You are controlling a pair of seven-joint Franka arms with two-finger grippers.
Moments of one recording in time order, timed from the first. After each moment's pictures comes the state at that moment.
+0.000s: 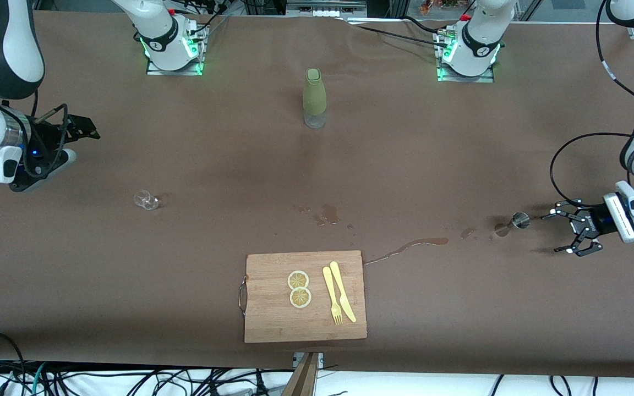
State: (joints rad) left arm 0.73 0.87 -0.28 -1.53 -0.89 1.86 2.22; right arm -0.03 0.17 -0.01 -1.69 0.06 1.54 -0.68
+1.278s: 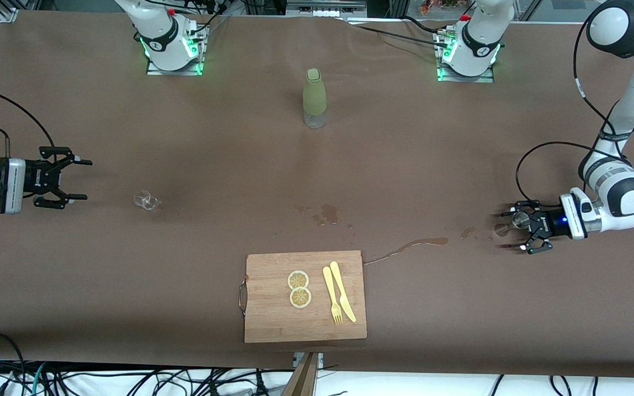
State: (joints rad) left arm 0.60 0.98 -0.23 -1.53 -0.98 1.76 2.43; right arm -0.37 0.49 -0.02 -1.69 0.69 1.58 -1.72
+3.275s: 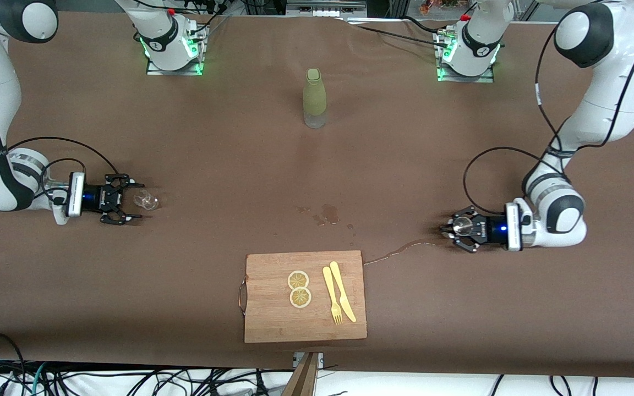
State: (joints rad) left arm 0.34 1.00 -0.29 -1.53 -1.26 1.68 2.34; right arm -0.41 0.90 -0.01 -1.68 1.02 1.60 -2.41
